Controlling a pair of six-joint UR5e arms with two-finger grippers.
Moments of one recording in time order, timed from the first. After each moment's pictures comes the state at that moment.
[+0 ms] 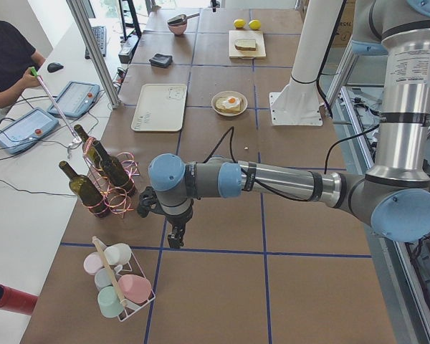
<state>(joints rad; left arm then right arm) -1.60 -1.58 -1.70 -1.40 -2.35 0.23 1.42 -1.63 1.84 -1.69 2.33 0.05</state>
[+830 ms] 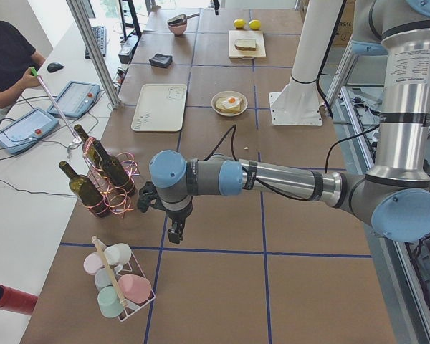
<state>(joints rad) -1.60 -1.58 -1.71 -1.41 -2.39 0.21 1.37 -1.65 1.85 -1.69 2.39 0.05</state>
